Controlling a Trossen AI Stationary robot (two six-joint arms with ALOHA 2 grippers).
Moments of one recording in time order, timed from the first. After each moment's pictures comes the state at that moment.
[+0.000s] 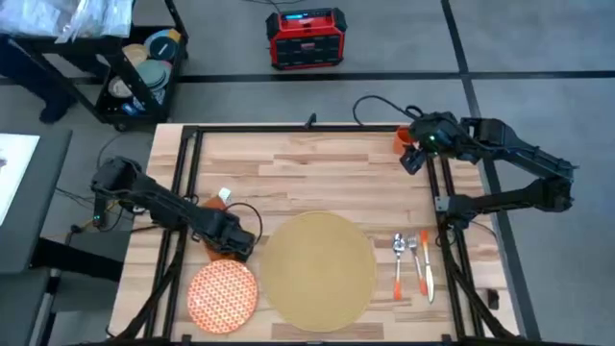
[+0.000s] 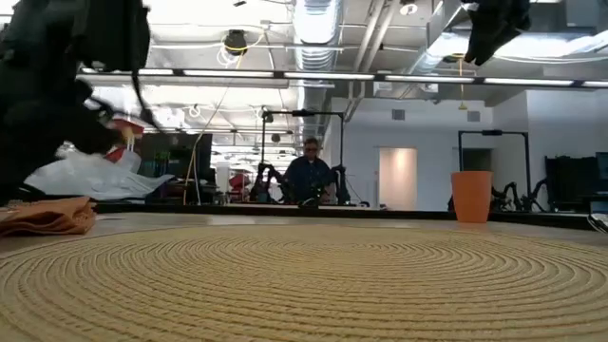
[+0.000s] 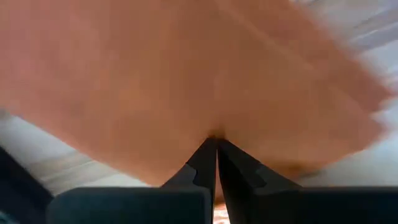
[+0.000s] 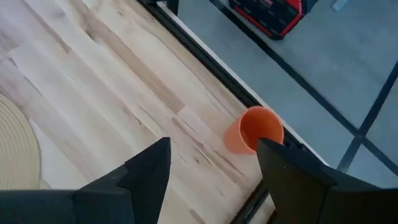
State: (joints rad) left arm -0.37 1.46 0.69 -0.90 0.19 -1.48; right arm -0.33 1.05 1.35 -1.31 0.47 0.25
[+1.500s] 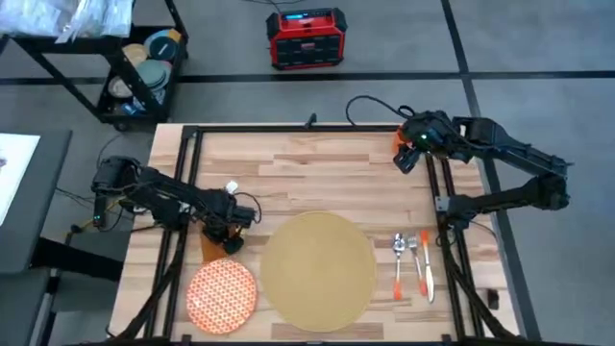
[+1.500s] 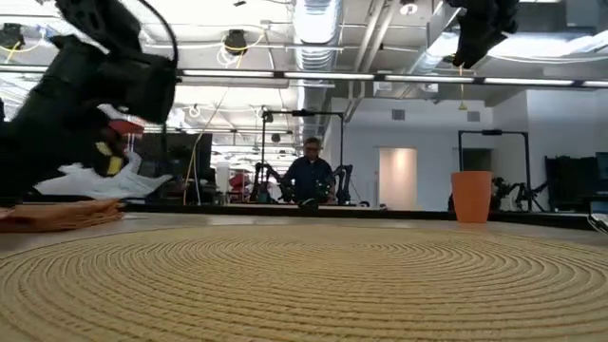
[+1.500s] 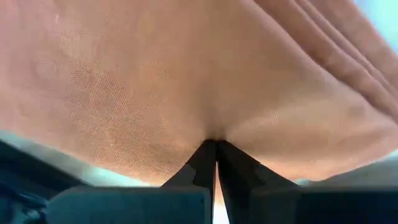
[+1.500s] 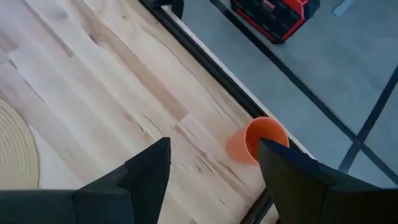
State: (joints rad) left arm -0.07 1.45 0.69 -0.97 0.16 -0.97; right arm -0.33 1.12 1.35 -1.23 0.47 0.21
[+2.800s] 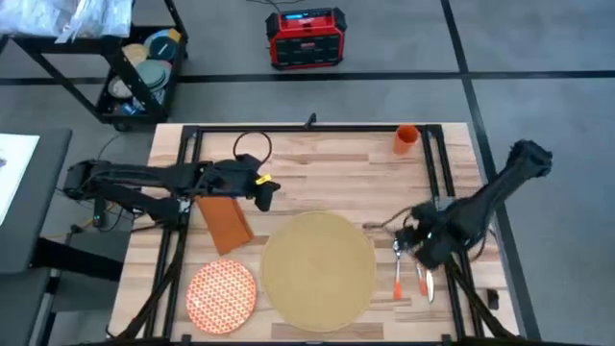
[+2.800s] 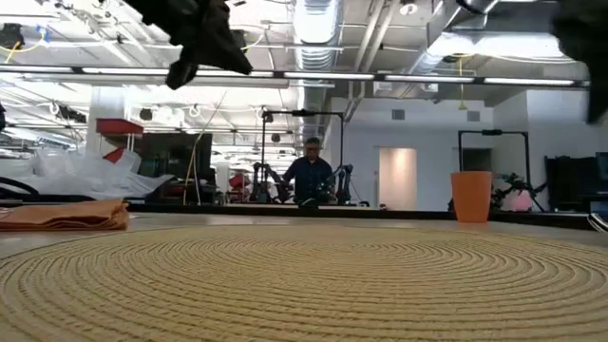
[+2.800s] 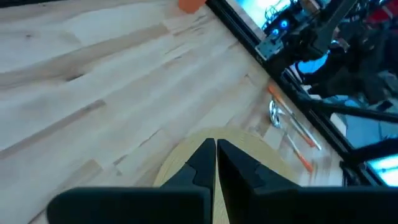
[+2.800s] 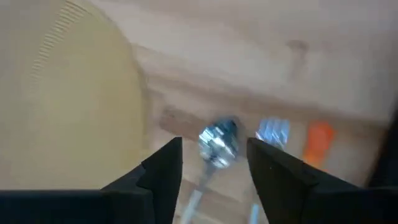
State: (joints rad) left arm 0.05 1.07 0.86 -0.35 -0.22 -0.76; right arm 0.75 1.19 0.83 -1.20 0.35 2.09
